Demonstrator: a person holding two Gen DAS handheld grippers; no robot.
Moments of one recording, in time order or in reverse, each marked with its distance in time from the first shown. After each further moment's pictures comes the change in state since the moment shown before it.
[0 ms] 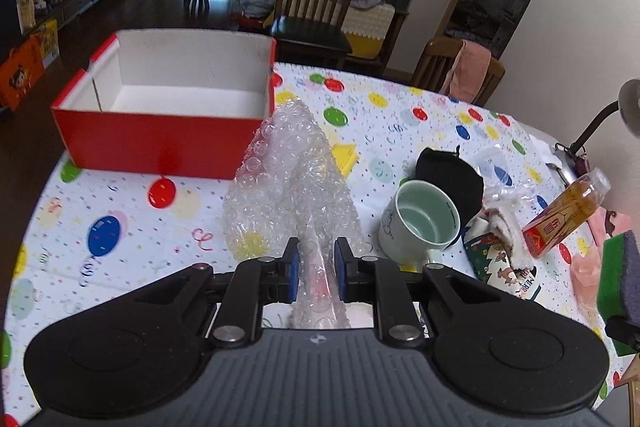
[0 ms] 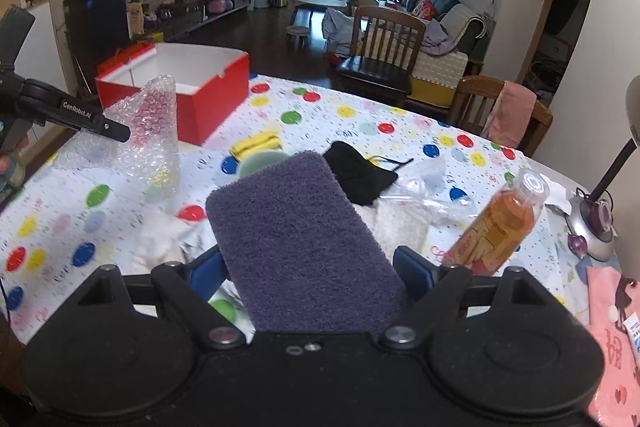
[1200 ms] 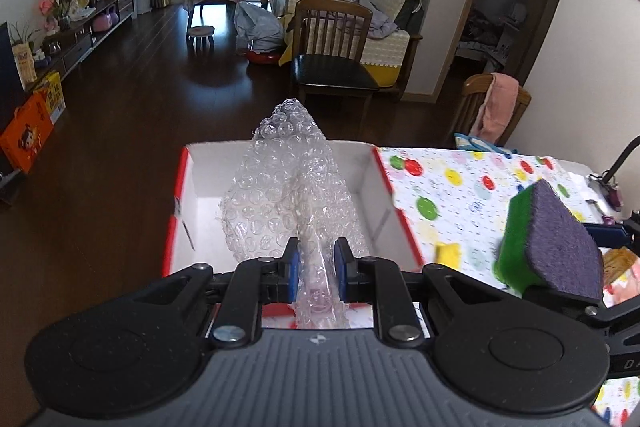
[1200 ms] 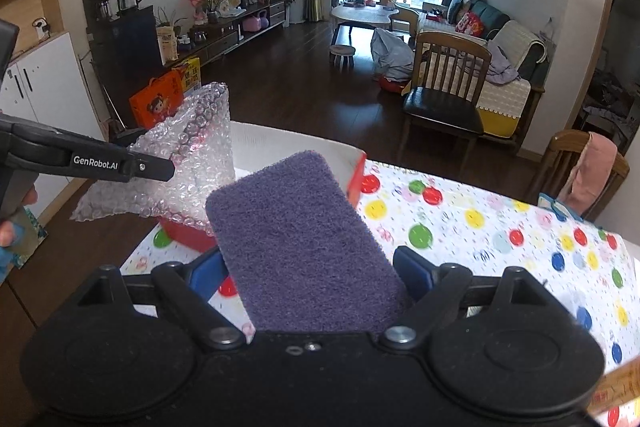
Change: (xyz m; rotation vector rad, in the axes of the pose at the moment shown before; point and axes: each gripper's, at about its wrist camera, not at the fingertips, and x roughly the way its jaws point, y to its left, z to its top) left arm -0.004 0.145 0.153 0.109 -0.050 0.029; right arm 0.129 0.164 0.204 0.013 -0.025 0.099
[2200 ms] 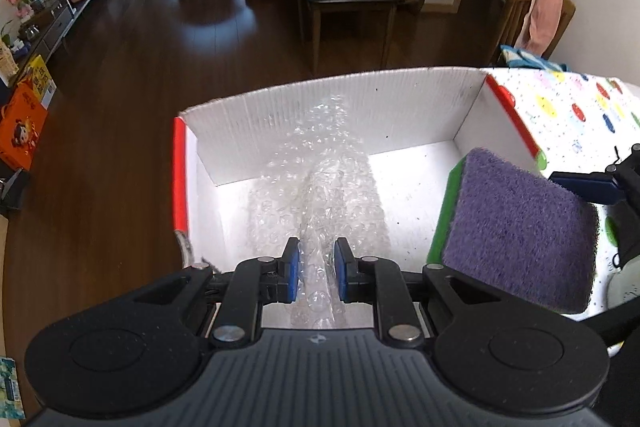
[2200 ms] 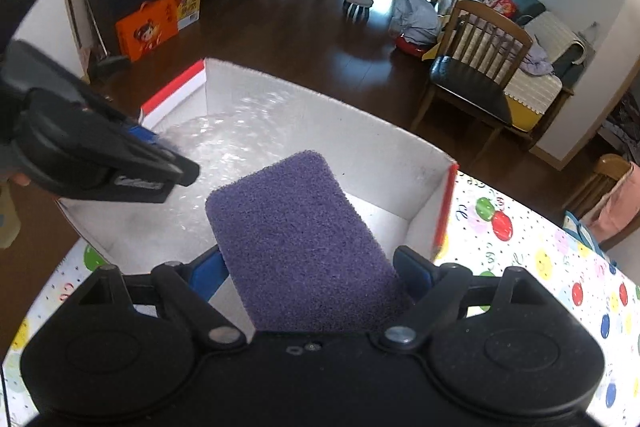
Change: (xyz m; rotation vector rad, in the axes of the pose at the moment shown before) left arm 0.170 0.065 0.031 0.133 0.257 0.063; right arm 0.191 0.068 0.044 -0.148 0.183 -0.058
